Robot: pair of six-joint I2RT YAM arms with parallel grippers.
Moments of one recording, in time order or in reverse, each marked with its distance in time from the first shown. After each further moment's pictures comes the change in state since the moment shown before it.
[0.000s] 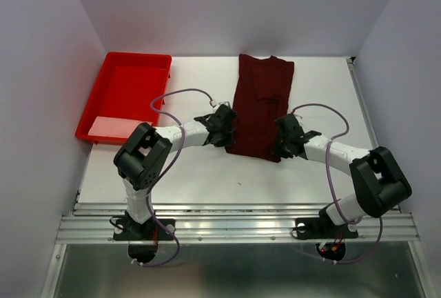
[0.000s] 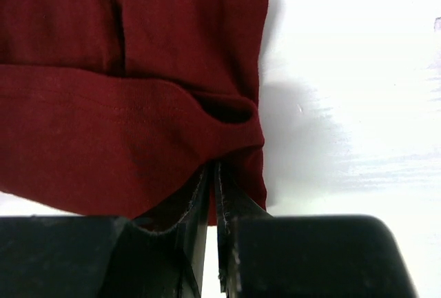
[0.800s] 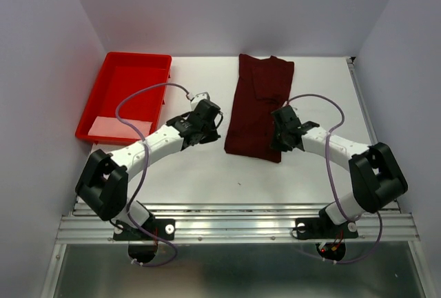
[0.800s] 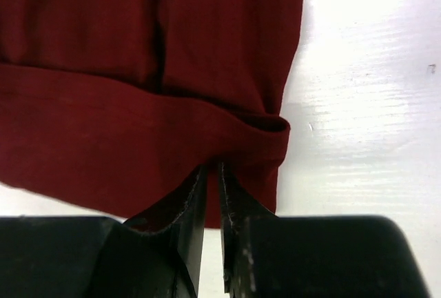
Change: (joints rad) left arm 0.019 -0.356 -0.068 -0.201 -0.136 -0.060; right arm 0.000 0.009 0.136 -0.126 -0.002 -0.104
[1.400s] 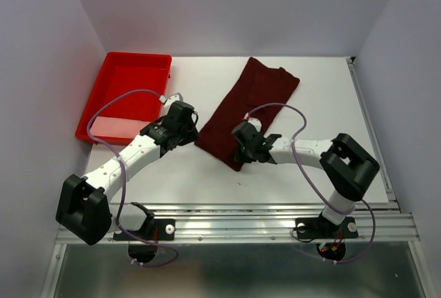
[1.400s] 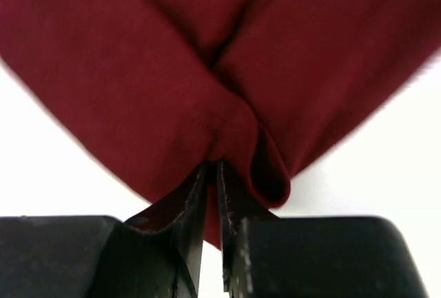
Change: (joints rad) left arm 0.145 -0.223 -0.144 -0.037 0.011 -0.008; right arm 0.338 0.186 0.031 0.208 -0.008 0.207
